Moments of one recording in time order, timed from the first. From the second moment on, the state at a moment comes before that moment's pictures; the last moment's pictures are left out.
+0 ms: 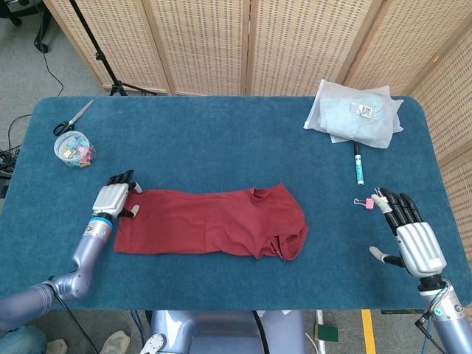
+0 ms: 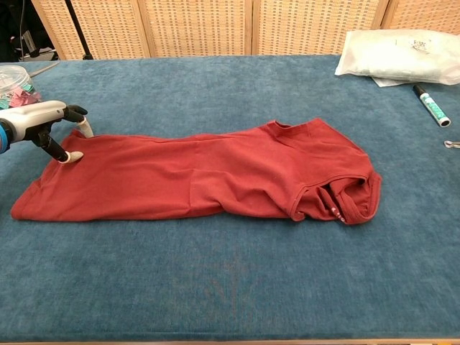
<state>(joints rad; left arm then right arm) -0.69 -1.59 -0.19 -1.17 0.86 0.79 0.20 0.23 -1.14 0.04 -1.53 -1.61 1.47 0.19</state>
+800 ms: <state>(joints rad) -0.69 -1.70 -0.22 -1.04 0.90 0.87 0.21 0.23 -1.14 0.05 -1.53 -1.61 1.46 0.20</state>
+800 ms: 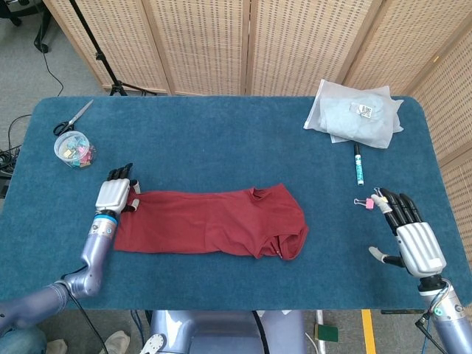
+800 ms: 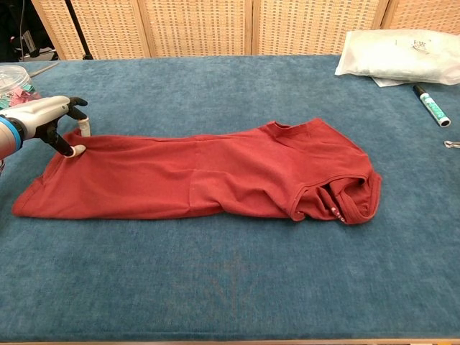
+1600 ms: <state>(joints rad) -0.66 -1.60 -0.21 -1.05 0.90 0.89 0.33 0.23 -1.13 0.05 -1.53 -1.62 1.46 0.20</state>
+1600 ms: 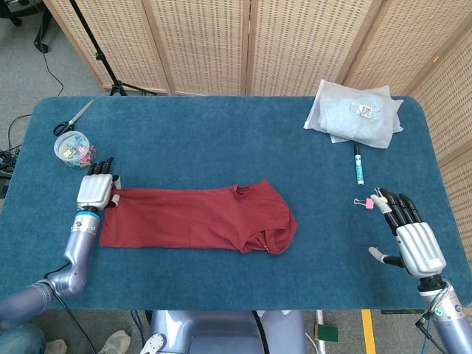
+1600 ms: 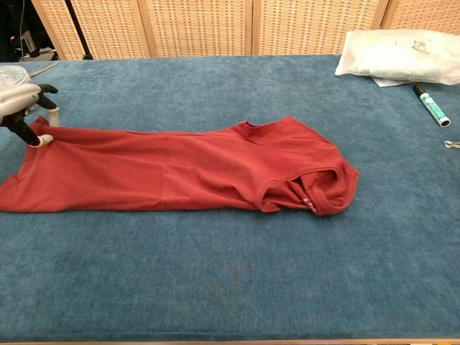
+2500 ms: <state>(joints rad) -0.56 -1.37 -0.16 -1.00 1.06 0.90 0.15 0.22 -1.13 0.05 -1.54 -1.64 1.47 0.21</state>
